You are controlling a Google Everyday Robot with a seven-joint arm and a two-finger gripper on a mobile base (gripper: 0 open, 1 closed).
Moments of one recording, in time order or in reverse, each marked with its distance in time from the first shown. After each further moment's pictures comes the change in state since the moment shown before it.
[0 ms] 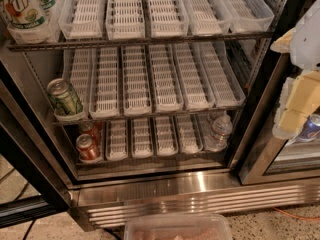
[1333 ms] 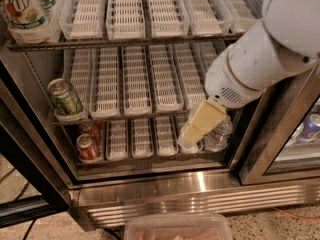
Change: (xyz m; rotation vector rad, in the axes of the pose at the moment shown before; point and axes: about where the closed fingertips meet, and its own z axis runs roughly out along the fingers) arm -0.113 0.022 0.082 0.036 -0.246 0.153
